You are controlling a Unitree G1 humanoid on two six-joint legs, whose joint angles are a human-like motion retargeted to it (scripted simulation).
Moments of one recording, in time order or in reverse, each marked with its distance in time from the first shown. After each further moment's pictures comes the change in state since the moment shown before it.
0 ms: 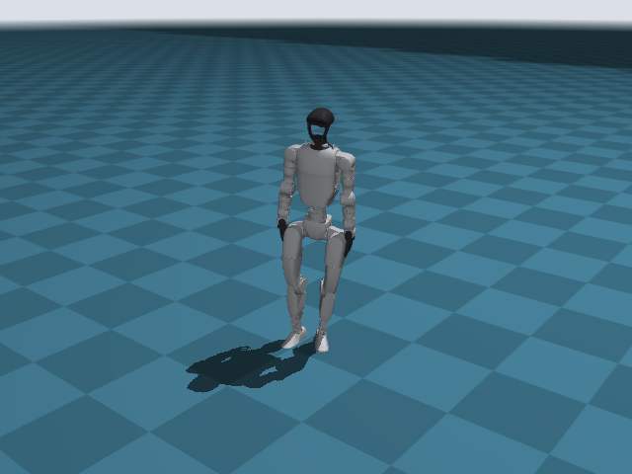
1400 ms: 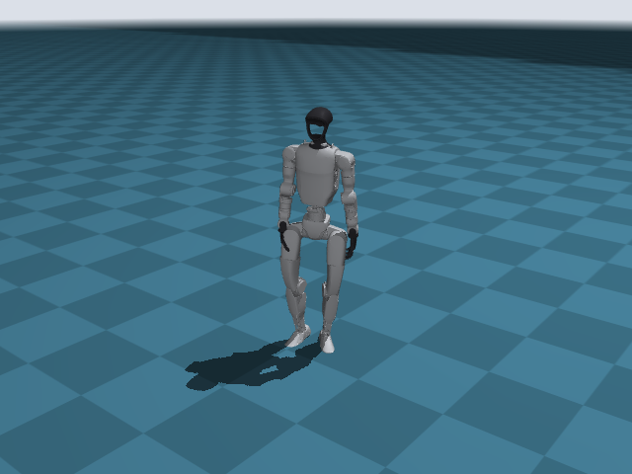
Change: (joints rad) left arm 0.003 0.049 -0.014 0.096 -0.211 -0.030 0.083; right arm -0.095 0.074 0.058 0.004 0.138 -0.124 -0.070; waist -0.135 0.016 0.052; left_leg -0.021 0.074 -0.072 0.141 -0.022 -0.021; right_leg 0.064 -0.017 -0.194 0.124 -0.089 -0.016
